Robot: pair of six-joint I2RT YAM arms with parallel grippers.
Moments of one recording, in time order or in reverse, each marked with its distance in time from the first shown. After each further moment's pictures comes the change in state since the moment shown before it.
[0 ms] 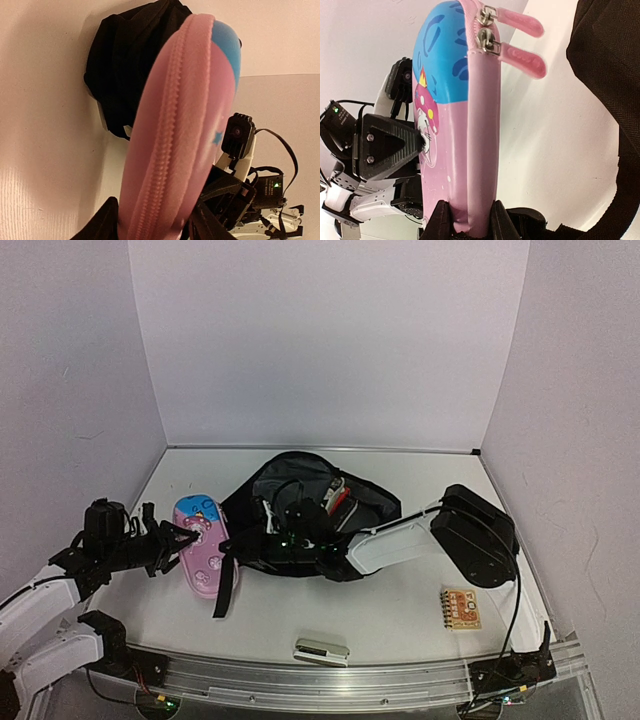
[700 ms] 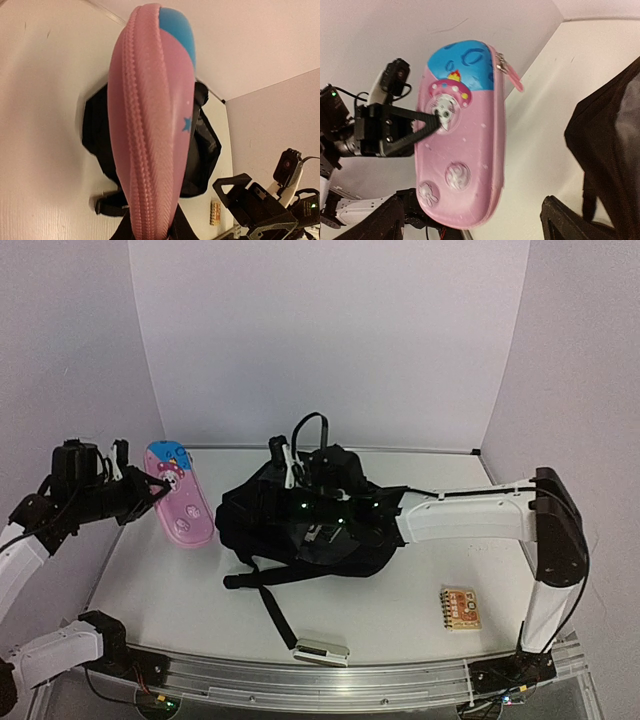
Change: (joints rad) left arm 0.002 0.054 0.440 -0.353 -0.187 0.237; right arm 0.005 -0.353 -0.031 -0.341 0.246 -0.331
